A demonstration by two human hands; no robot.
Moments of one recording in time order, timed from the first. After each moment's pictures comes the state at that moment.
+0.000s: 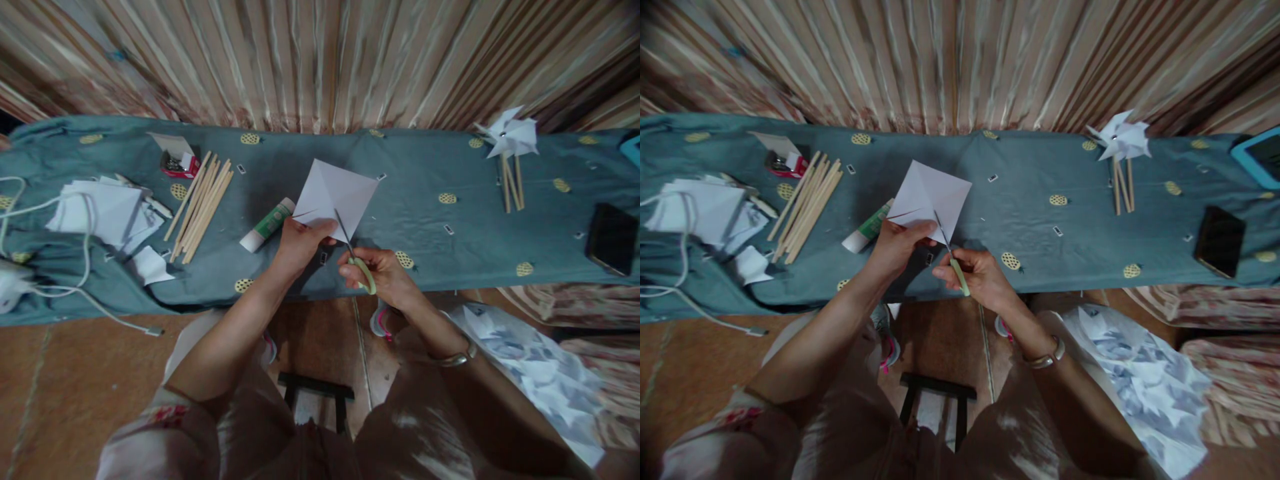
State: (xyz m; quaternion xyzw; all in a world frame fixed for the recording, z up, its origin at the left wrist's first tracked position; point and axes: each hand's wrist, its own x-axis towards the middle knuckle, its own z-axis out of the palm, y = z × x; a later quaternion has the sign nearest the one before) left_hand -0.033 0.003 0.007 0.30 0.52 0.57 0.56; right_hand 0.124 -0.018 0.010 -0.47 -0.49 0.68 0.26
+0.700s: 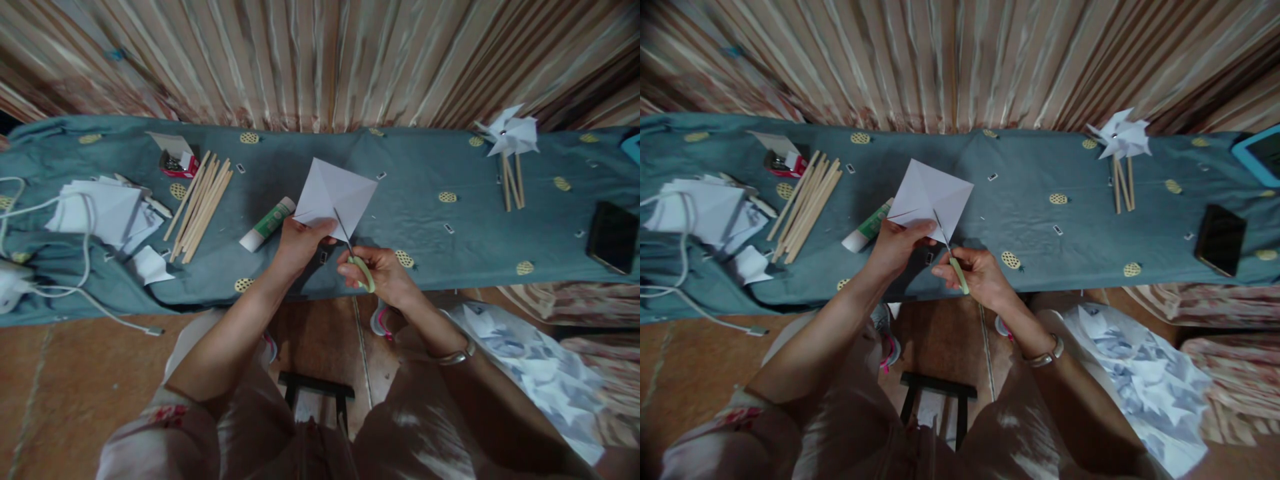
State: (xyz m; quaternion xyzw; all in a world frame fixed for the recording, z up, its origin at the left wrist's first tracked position) left_hand -0.035 0.003 0.004 0.32 0.51 0.57 0.56; right_hand 0.121 -0.017 0.009 -0.47 -0.48 0.68 0.27
